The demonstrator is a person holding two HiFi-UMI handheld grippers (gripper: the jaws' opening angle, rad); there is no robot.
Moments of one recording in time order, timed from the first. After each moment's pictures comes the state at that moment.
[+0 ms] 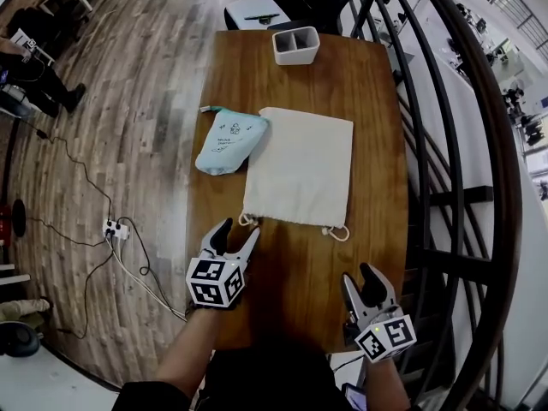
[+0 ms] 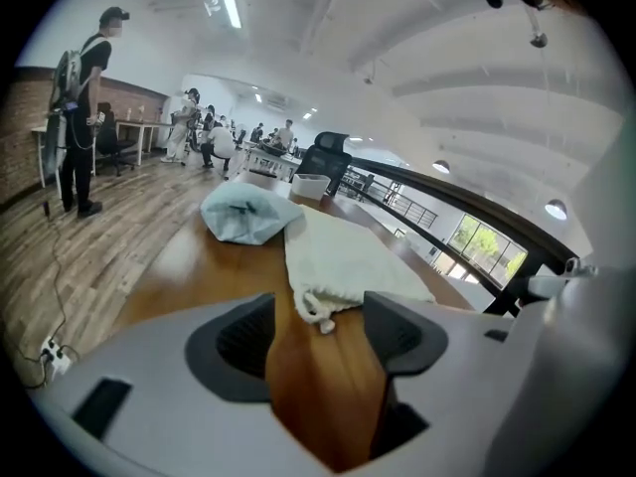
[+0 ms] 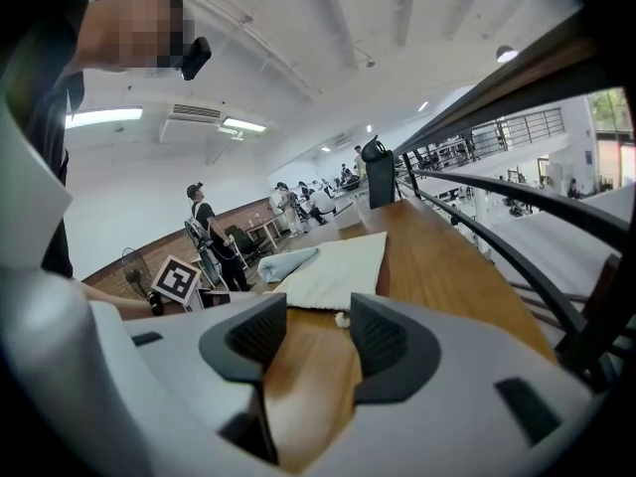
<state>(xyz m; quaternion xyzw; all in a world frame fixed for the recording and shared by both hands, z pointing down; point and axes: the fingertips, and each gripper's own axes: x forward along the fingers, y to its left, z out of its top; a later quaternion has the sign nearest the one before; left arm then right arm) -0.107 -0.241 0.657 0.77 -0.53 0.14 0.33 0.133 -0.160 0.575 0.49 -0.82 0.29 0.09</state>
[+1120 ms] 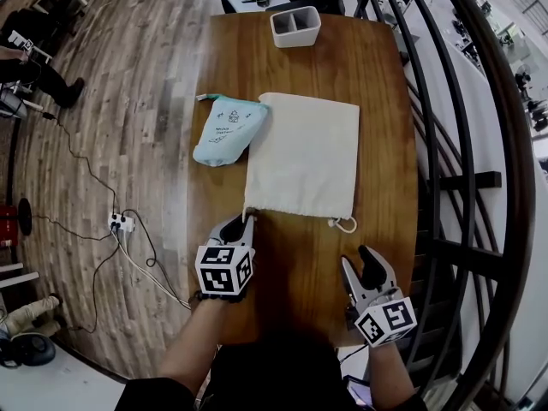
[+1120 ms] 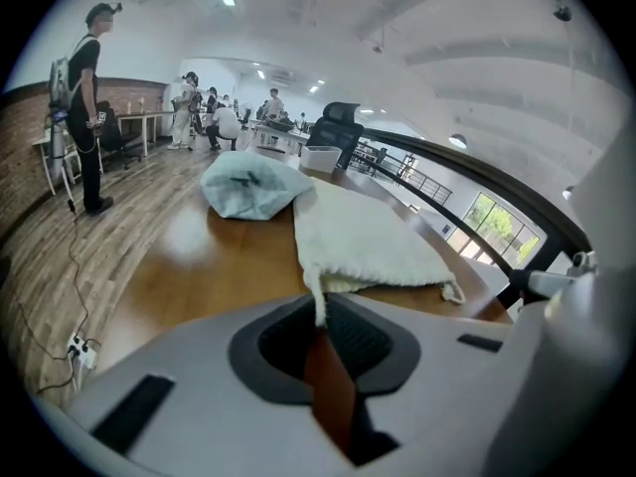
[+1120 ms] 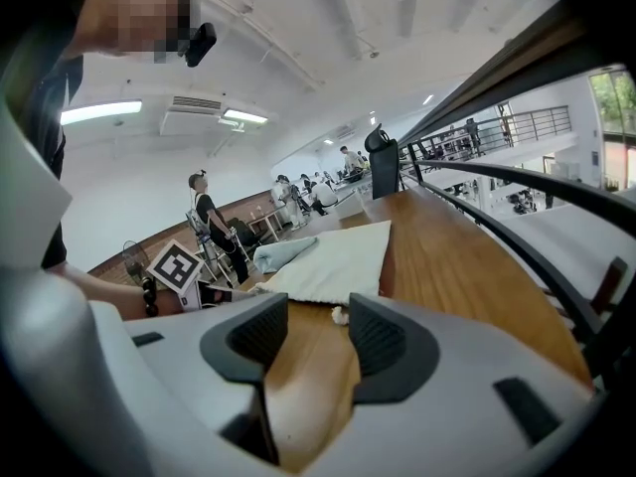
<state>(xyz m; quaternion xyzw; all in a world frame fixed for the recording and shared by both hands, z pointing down) -0.108 -0.245 0.687 0.74 -0.53 0.22 0.36 0.119 -0.182 0.607 0.48 -0.82 0.29 0.11</state>
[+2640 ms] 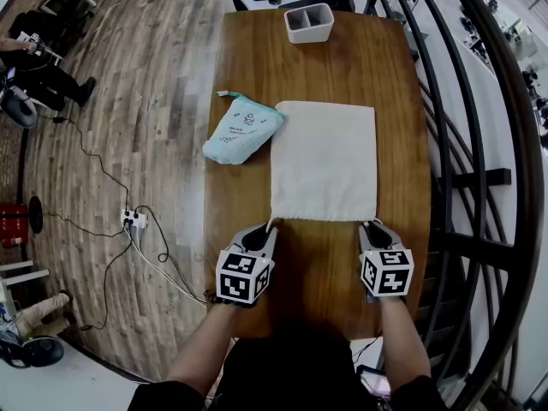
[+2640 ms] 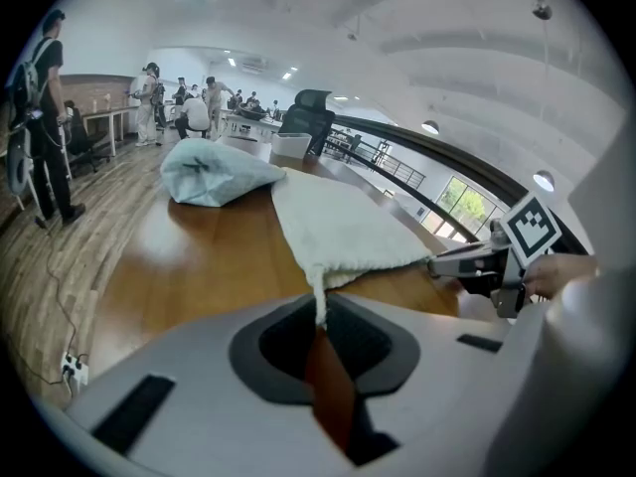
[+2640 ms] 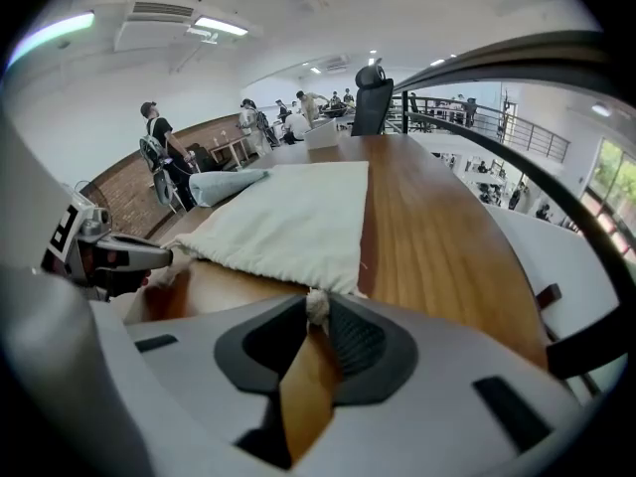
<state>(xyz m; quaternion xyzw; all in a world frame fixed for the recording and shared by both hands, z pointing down) -0.085 -0.213 0.687 0.78 -0.46 0.25 0.35 0.138 -0.223 0.694 0.50 -0.72 0.34 0.34</state>
